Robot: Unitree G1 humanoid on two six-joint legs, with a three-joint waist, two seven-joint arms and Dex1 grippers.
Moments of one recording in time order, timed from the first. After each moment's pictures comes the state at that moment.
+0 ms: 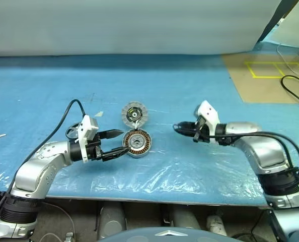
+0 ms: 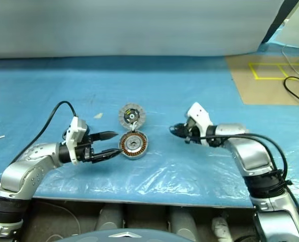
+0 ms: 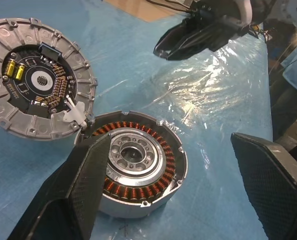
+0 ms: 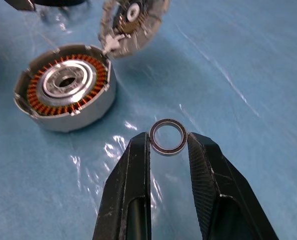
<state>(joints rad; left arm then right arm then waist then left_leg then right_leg) -0.11 0.63 0.04 -0.25 -0.63 0.51 -1.04 -0.42 -0.67 0.10 -0.23 0.32 0.74 0.94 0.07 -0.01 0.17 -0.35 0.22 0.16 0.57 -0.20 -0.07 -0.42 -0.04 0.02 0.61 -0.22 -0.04</state>
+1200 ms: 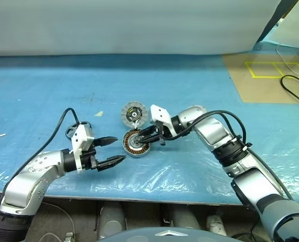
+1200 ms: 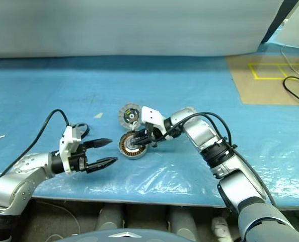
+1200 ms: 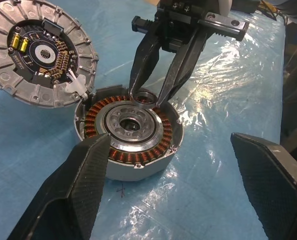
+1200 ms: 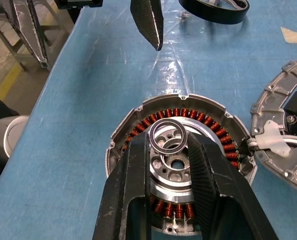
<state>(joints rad) 0.04 0.67 0.08 -0.36 -0.60 0.45 -0.99 -0.76 -0.40 0.49 0.18 0.15 0.45 1.24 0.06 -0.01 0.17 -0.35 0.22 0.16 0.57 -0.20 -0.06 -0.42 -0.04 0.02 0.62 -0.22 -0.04</state>
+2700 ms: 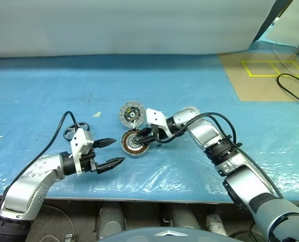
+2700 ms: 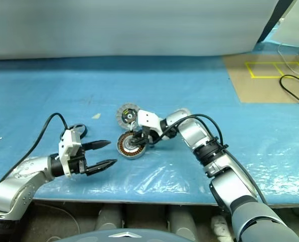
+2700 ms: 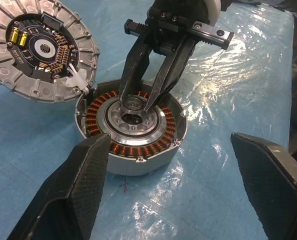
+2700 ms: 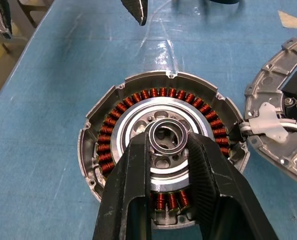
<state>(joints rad) 0.08 0.66 0.07 -0.36 -0.56 0.40 -0.97 -0.77 -0.34 0.47 0.31 0.03 0.31 1.26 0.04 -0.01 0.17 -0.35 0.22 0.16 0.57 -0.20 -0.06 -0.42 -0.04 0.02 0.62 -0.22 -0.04</state>
